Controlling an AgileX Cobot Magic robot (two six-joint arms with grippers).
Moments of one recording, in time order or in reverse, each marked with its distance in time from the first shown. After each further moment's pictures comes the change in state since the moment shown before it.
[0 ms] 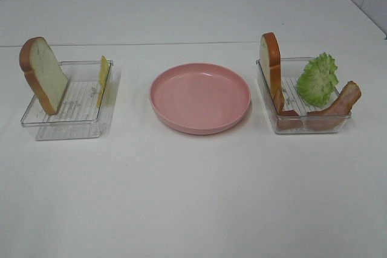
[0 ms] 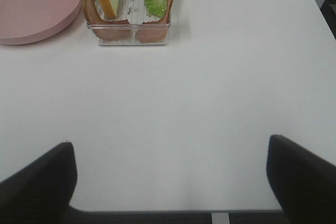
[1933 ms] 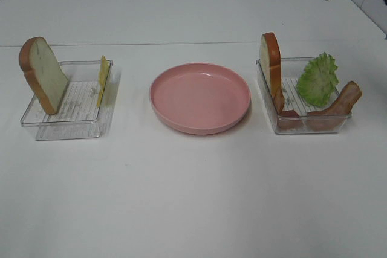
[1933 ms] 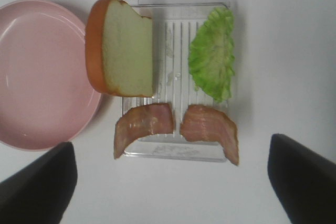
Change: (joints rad) left arm 0.000 0.000 0.000 0.001 0.000 0.000; right arm 0.023 1.833 -1.322 0.144 0.100 0.000
